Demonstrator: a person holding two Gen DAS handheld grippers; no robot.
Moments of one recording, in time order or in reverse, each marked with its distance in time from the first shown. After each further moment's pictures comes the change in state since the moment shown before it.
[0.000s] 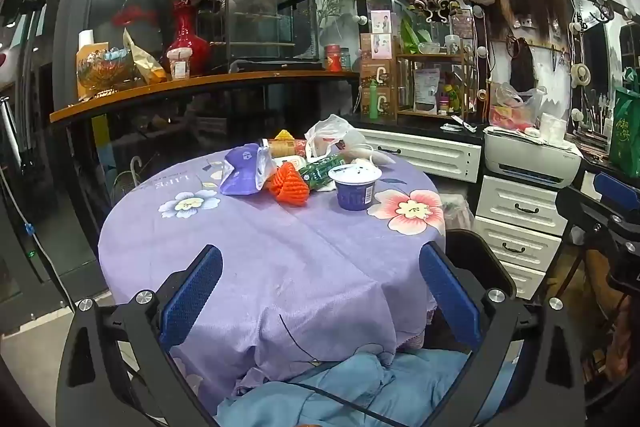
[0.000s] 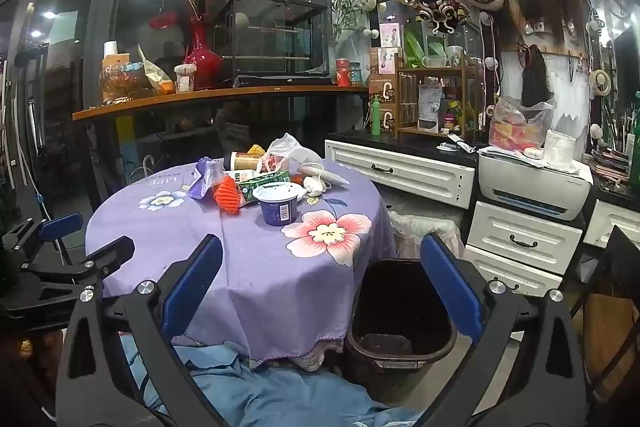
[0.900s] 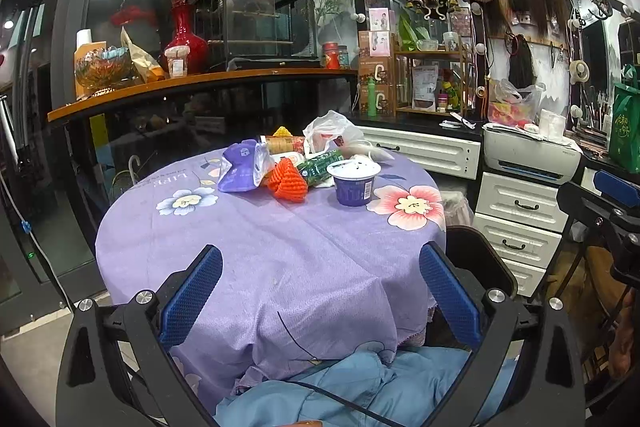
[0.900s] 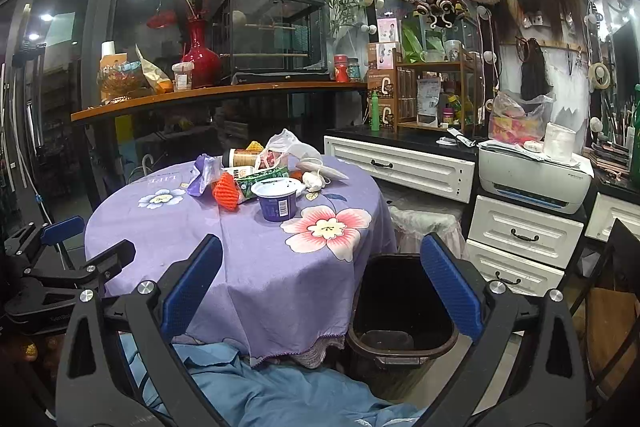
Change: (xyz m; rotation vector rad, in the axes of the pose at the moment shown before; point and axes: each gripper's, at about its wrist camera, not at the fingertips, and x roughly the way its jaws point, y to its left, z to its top) left arm 0.005 -0.003 -0.005 0.014 -0.002 0.005; right arm 0.004 -0.003 -0.005 0.010 0.032 0.005
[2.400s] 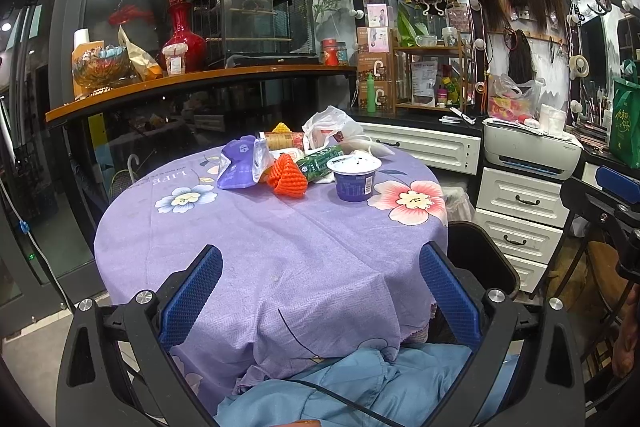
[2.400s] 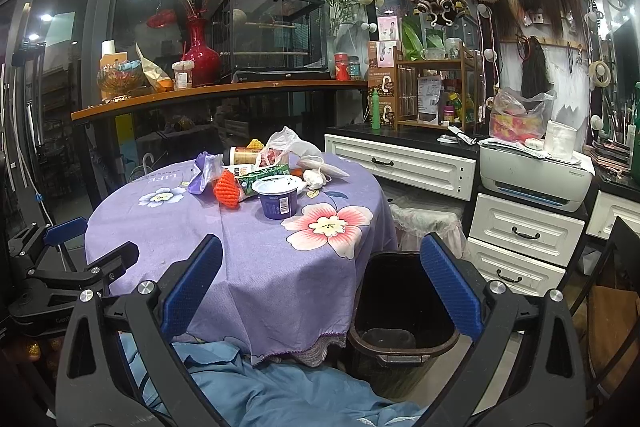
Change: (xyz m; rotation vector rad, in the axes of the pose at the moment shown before) left arm 0.008 -0.001 -0.006 0.008 0.008 0.001; right arm 0.006 -0.001 -0.003 0.003 0.001 -0.003
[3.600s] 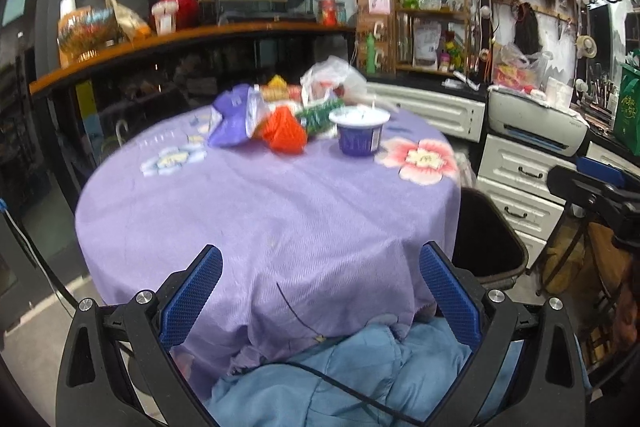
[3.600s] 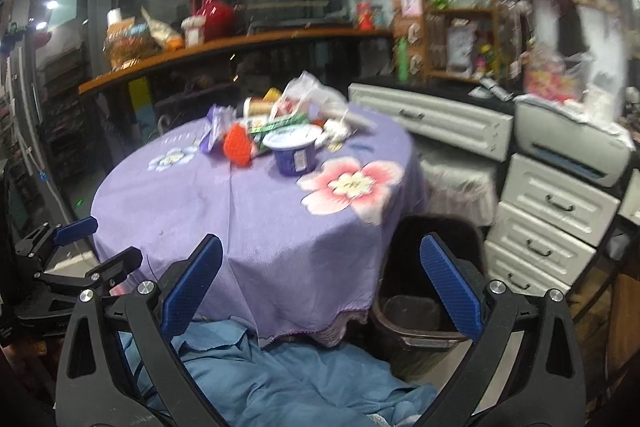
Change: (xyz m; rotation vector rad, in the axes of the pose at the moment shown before) left arm 0.040 0.018 -0.018 -0.016 0.163 -0.038; right arm 0.076 -0.004 -0.009 0.007 0.216 0.133
